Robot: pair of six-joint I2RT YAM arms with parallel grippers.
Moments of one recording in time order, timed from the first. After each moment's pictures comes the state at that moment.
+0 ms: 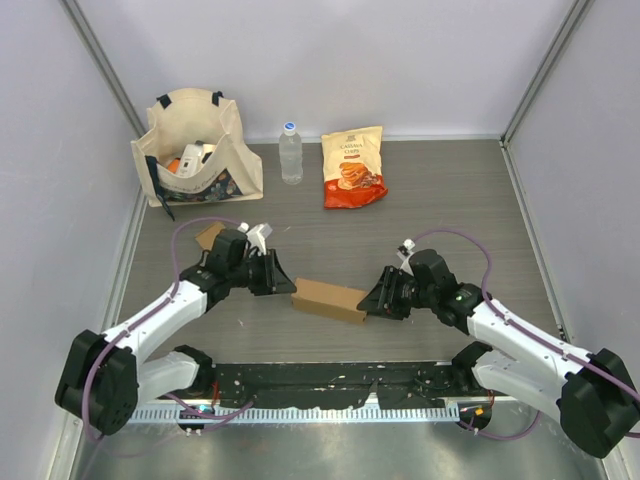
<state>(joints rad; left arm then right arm) -0.44 1.13 0.58 -0.23 0.50 -0.58 0.60 0.93 0.43 -0.24 -0.41 0.97</state>
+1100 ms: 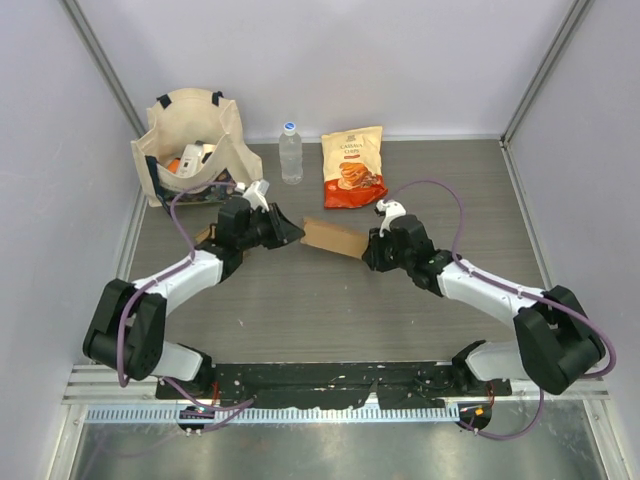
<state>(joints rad) -0.40 1.41 0.75 0.23 0.41 -0.69 0.57 1.31 0.68 0.00 -0.06 0.31</state>
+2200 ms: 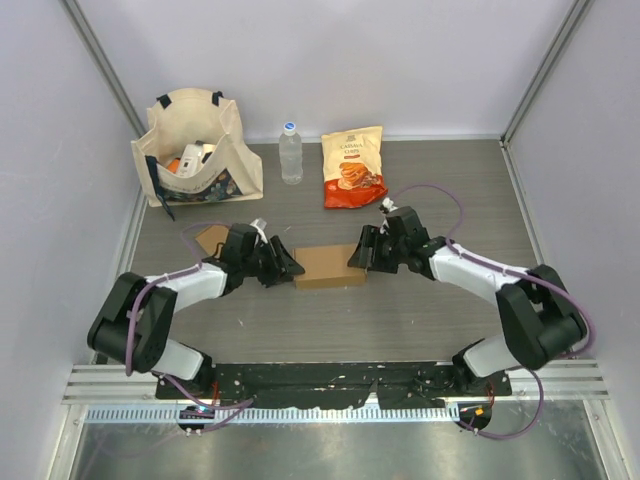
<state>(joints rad) -0.41 1.43 0.57 0.08 0.36 -0.87 0.50 1.42 0.76 -0.14 -0.25 0.62</state>
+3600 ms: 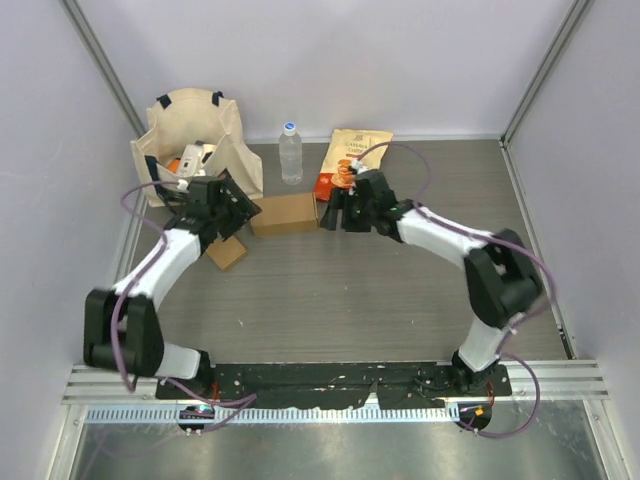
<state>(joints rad) -0.18 1.49 0.98 -0.25 0.02 -0.81 0.57 1.85 1.25 -0.10 -0.17 0.57</state>
